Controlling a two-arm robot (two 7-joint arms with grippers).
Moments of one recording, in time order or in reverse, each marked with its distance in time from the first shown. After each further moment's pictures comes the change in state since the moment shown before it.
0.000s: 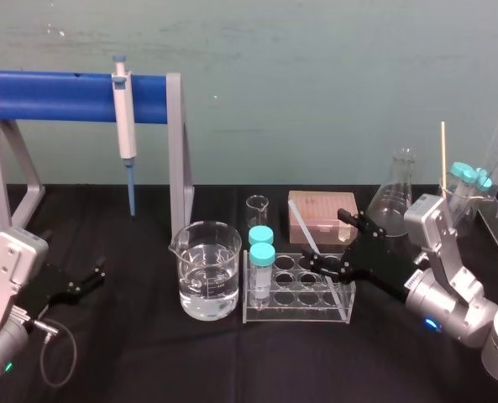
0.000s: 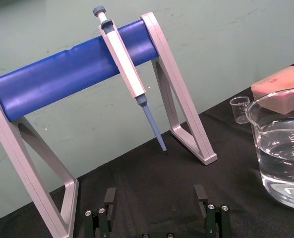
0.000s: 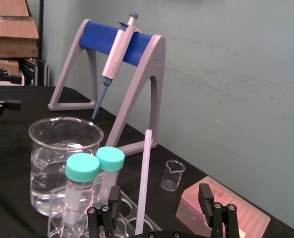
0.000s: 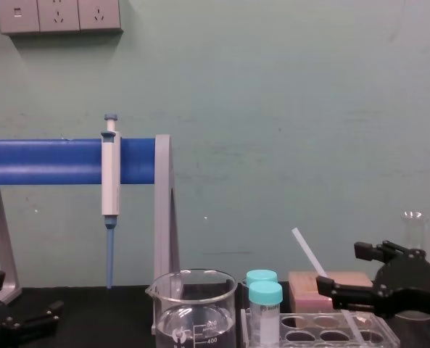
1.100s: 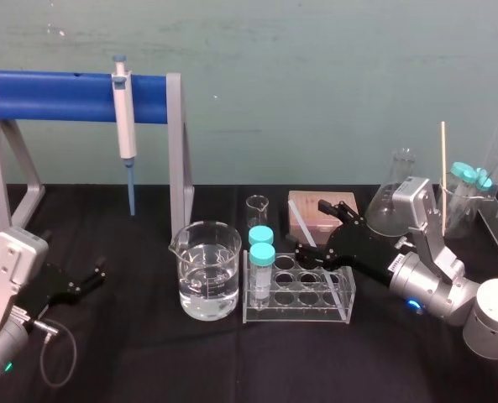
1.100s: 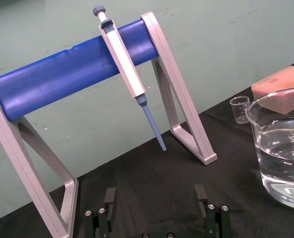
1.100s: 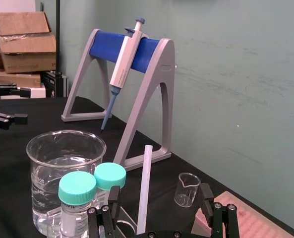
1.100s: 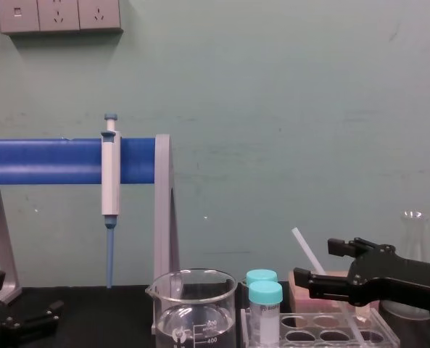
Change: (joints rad) left arm 0.000 0.000 0.000 0.000 0.000 0.000 0.000; right arm 0.134 -0.114 0.039 0.237 0.013 -0.048 0.179
